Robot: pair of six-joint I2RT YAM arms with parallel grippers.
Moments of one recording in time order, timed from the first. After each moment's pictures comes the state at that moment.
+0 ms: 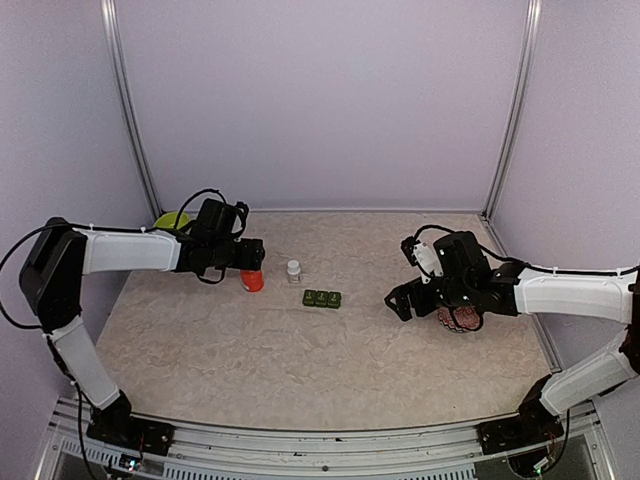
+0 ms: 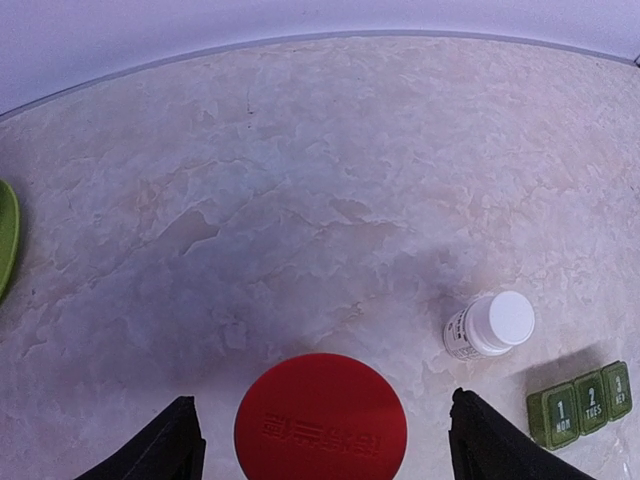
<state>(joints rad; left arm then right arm) -0.53 1.73 1.09 -0.05 -0.19 -0.24 0.69 1.33 0.75 -0.13 0.04 0.15</state>
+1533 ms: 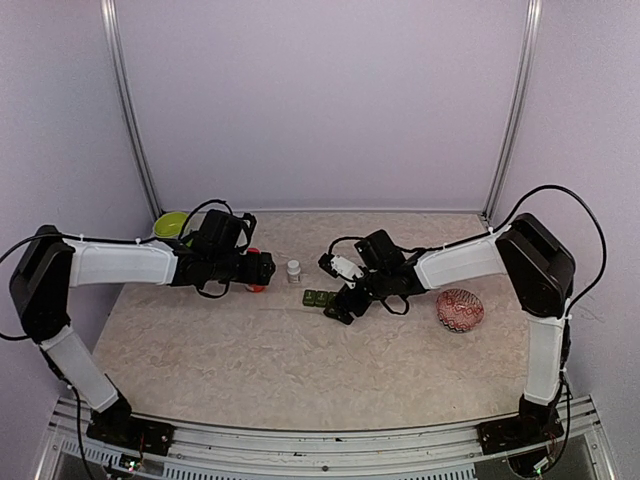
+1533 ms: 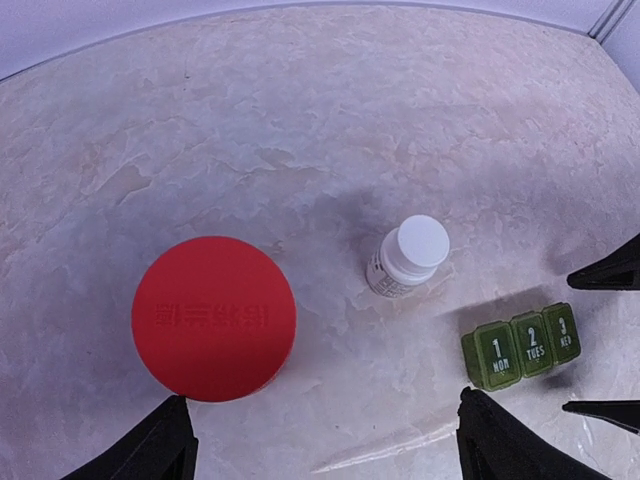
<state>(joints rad) -0.62 1.65 1.01 -0.07 -0.16 -0.32 0.75 2.01 1.23 -0.02 -0.20 -0.18</state>
